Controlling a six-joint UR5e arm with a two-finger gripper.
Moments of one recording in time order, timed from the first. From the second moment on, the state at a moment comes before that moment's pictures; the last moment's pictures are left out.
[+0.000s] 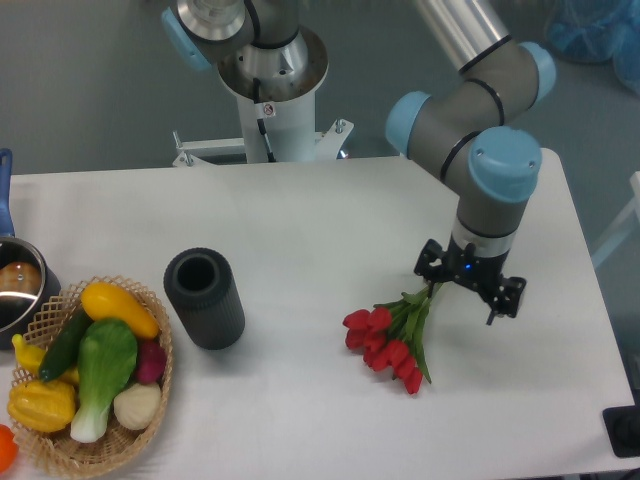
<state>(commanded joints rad) 2.71 -1.99 -1.57 -0.94 1.47 1.25</state>
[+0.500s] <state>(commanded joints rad) 2.73 -2.00 -1.54 -0.94 1.49 1.32</state>
